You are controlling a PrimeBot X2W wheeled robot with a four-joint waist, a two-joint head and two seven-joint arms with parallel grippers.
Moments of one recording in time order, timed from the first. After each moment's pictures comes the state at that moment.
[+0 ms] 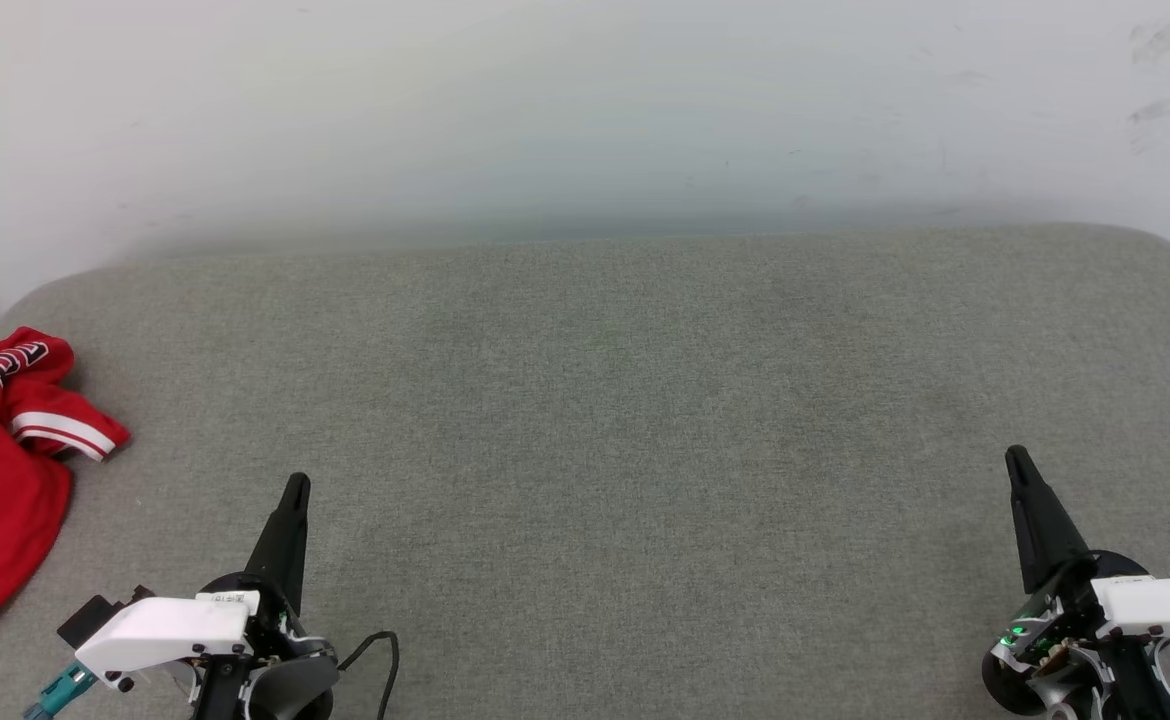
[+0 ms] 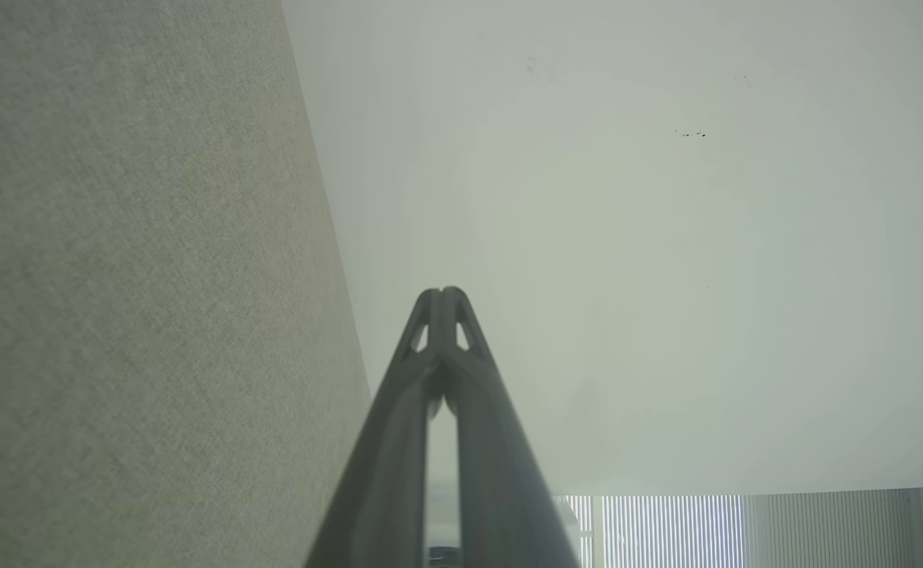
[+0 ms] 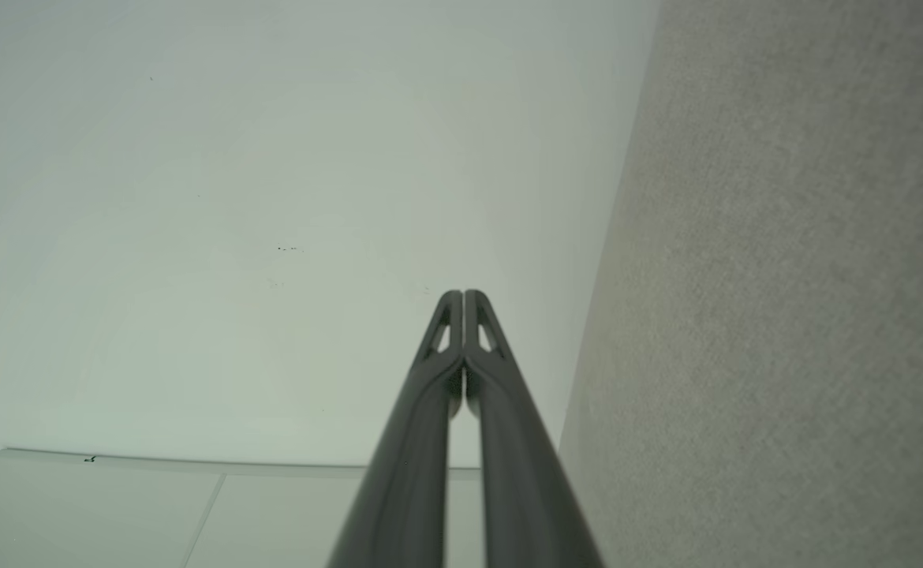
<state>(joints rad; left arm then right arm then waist) -0.11 0.05 0.11 0.25 -1.61 -0.13 0.11 -0.10 -0.05 -0.11 0.25 1.62 0.13 0.12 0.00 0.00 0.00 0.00</state>
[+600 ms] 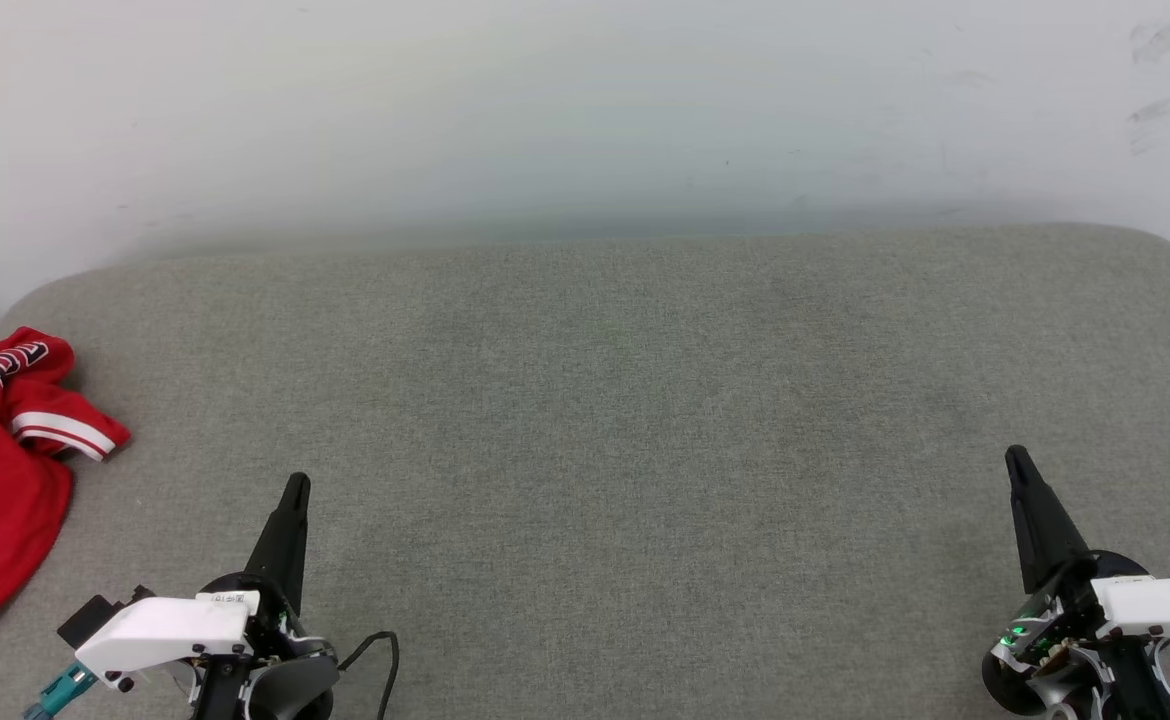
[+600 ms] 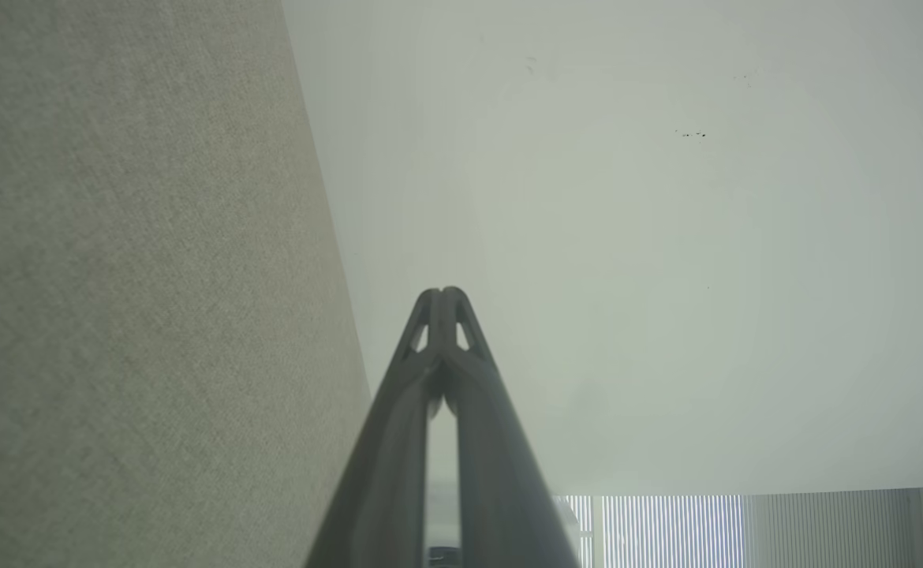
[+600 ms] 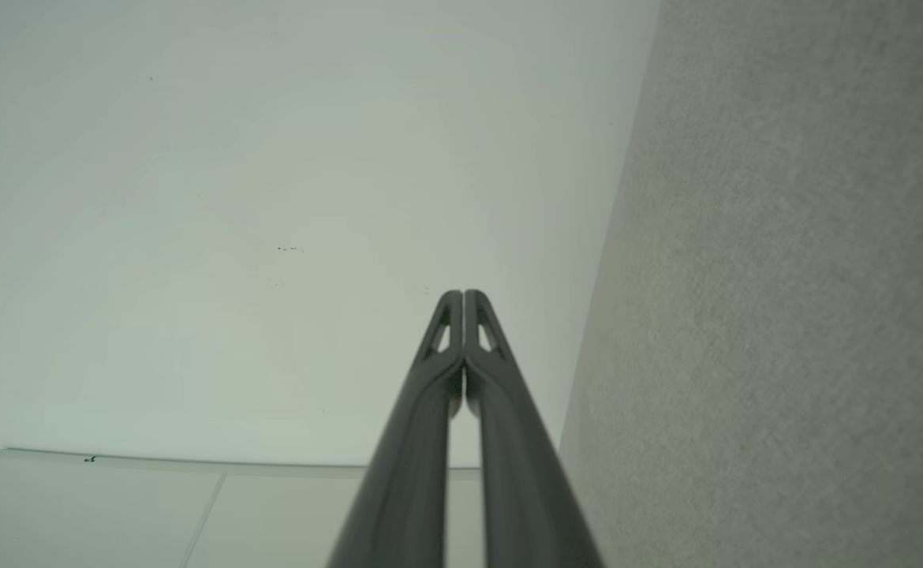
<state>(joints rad) -0.11 0.05 0.11 0.25 -1.61 -0.13 0.11 -0.10 -0.05 -0.11 0.25 1.62 0.13 0.12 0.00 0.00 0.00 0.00</state>
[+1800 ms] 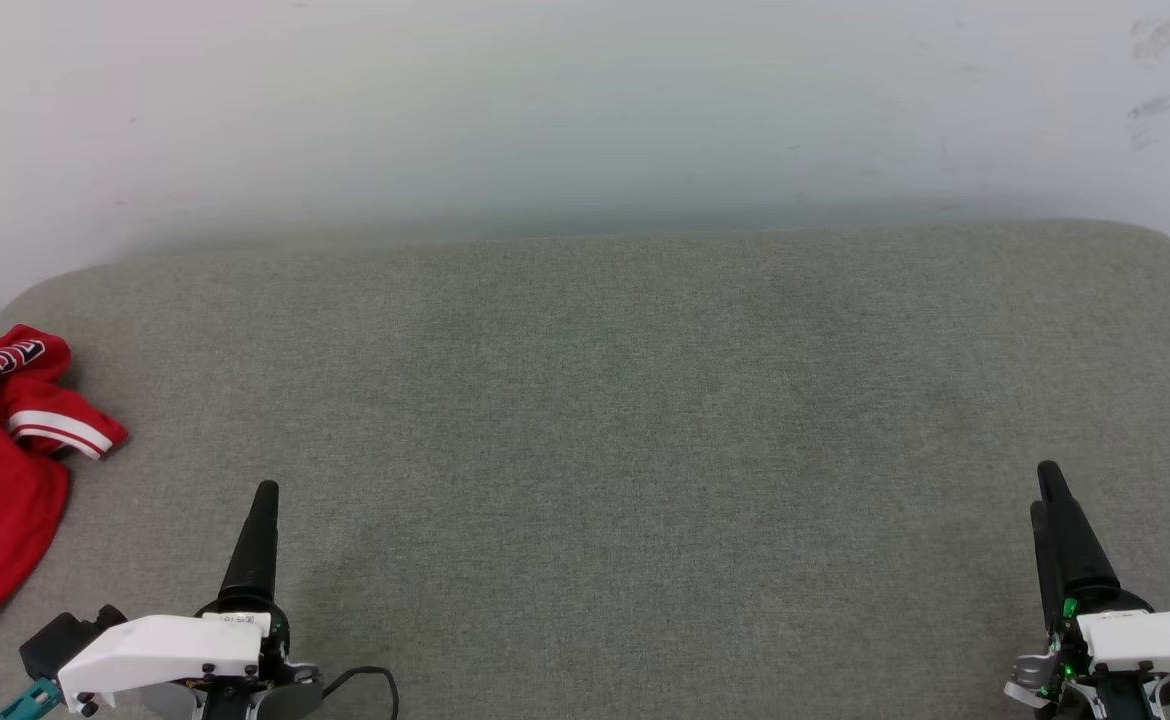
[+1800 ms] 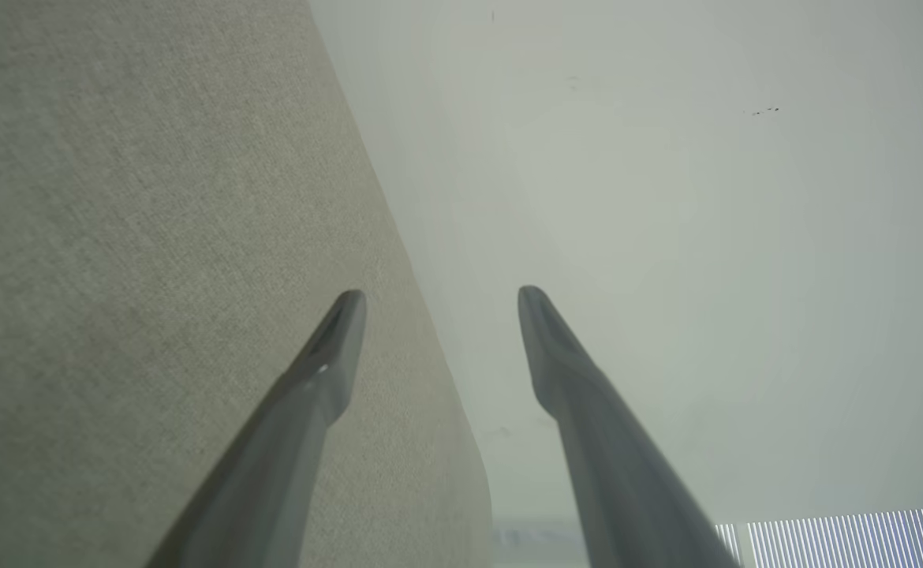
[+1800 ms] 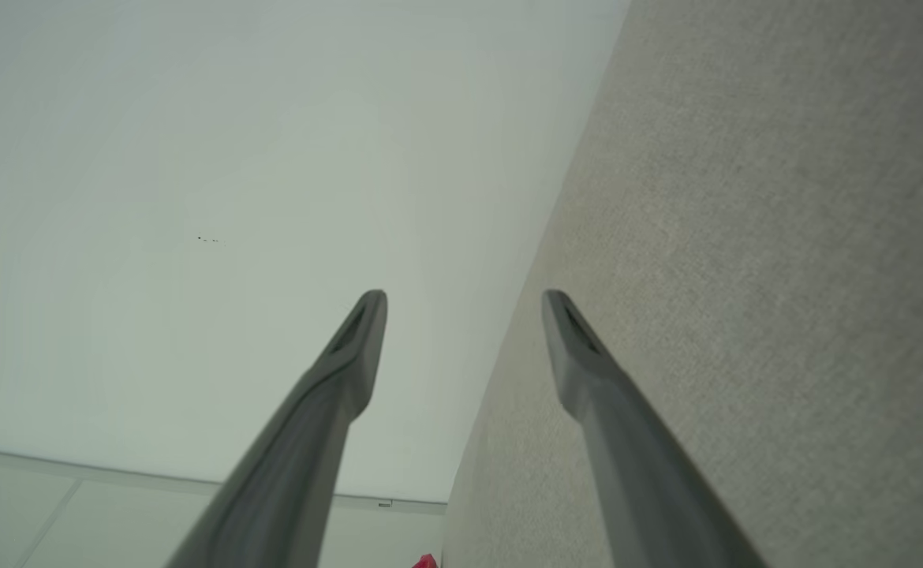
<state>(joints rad) -0.05 0.05 0.13 0.19 -1.37 -0.08 0.02 -0.04 -0.05 -0.13 0.22 1.39 0.13 0.03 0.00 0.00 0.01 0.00</state>
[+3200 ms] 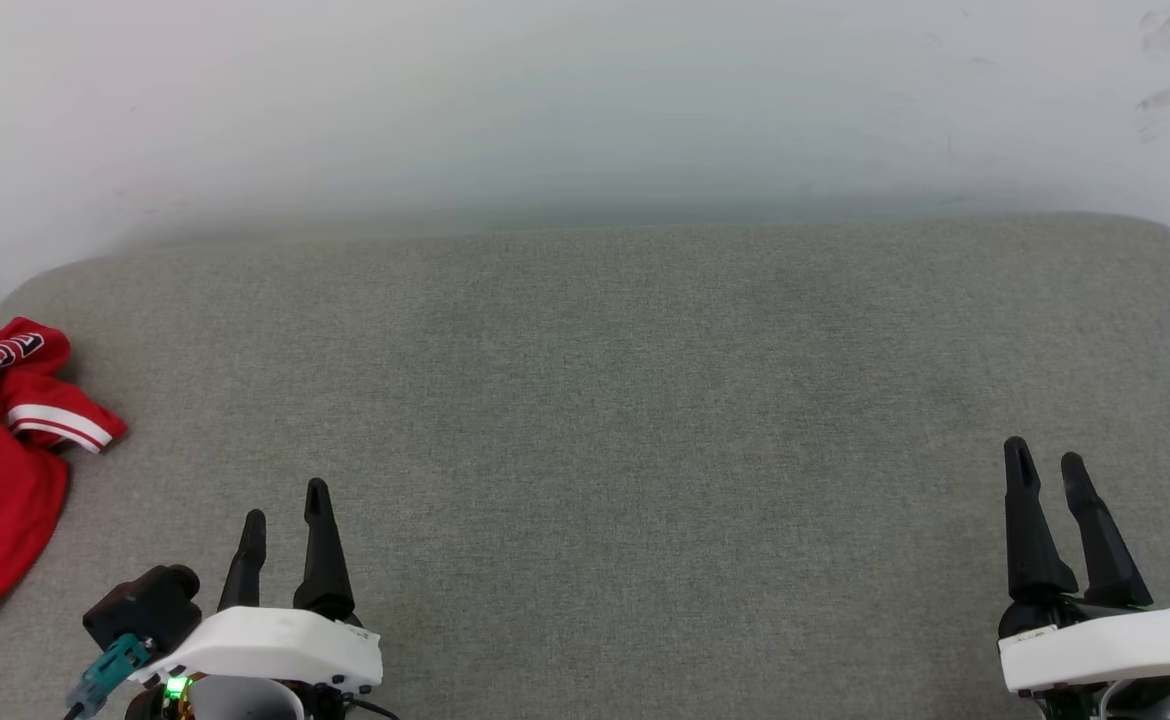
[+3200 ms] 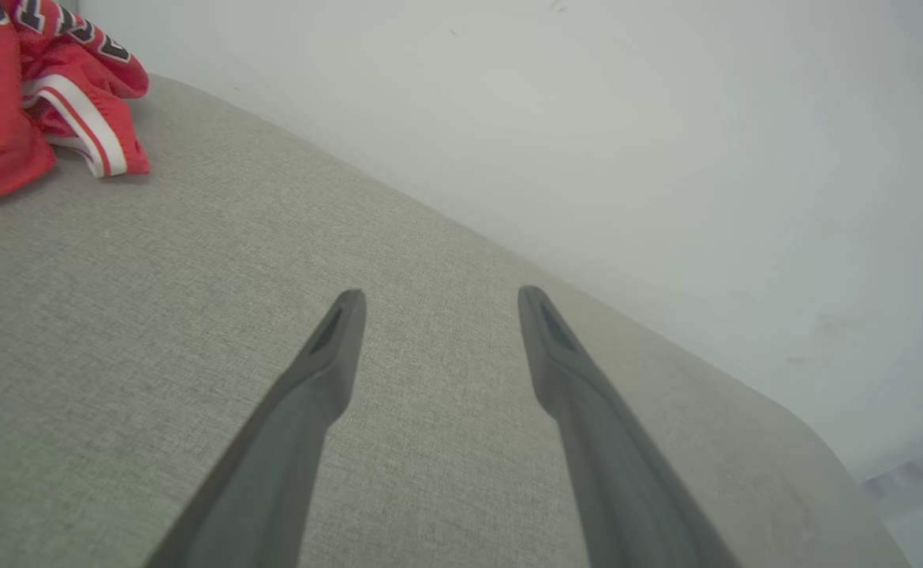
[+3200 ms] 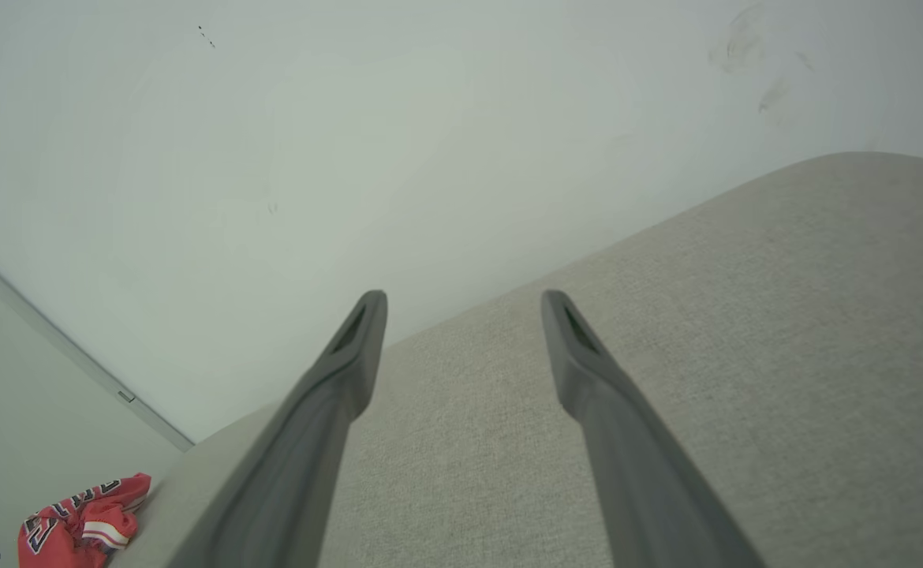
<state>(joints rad) 0.01 0.05 -0.03 0.03 -0.60 0.13 -0.12 0.03 -0.05 -0.07 0.00 0.59 0.13 -0.12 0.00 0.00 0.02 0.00</state>
